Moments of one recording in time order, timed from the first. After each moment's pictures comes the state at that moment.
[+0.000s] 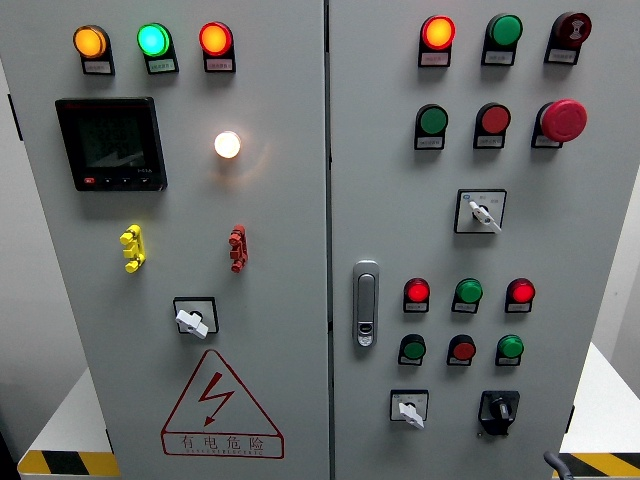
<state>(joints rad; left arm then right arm) -0.04 -0.09 0.02 -0.19 0.04 0.09 0.03 0.04 0.13 1.47 1.43 -1.47 -0.03 0.20</state>
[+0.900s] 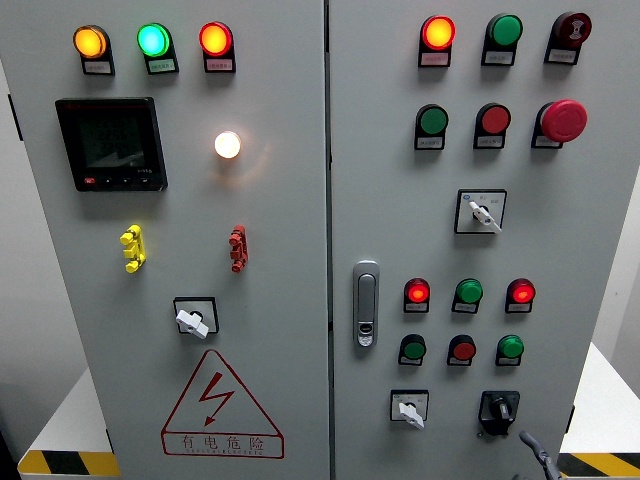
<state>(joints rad) -0.04 -0.09 0.02 -0.19 0.04 0.09 0.03 0.15 0.13 1.45 1.35 -1.46 -0.04 0.17</state>
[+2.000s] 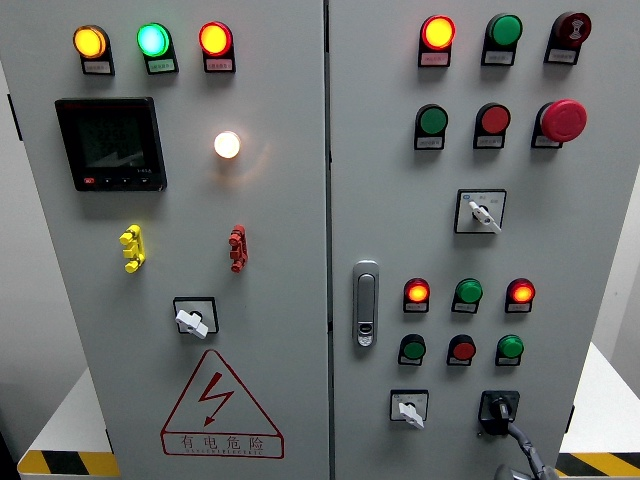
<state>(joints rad) -0.04 -0.09 0.02 -0.19 0.04 0.09 0.03 0.20 0.13 1.42 1.31 -1.45 -0.04 0.16</state>
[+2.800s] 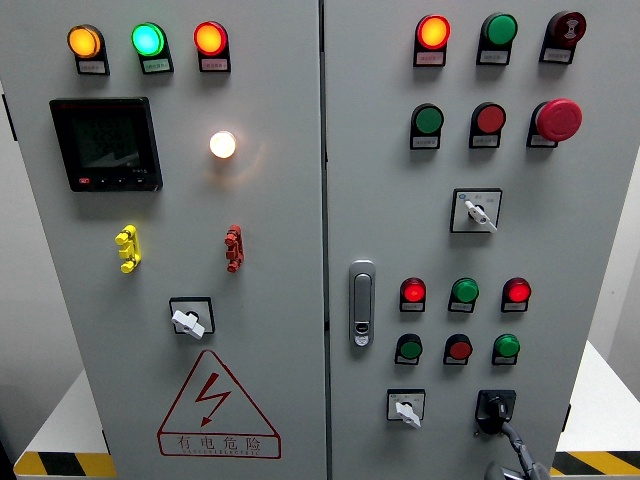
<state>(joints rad) -0.04 -0.09 0.02 -0.19 0.04 0.09 0.03 0.22 0.13 1.39 1.31 -1.44 -0.04 0.14</state>
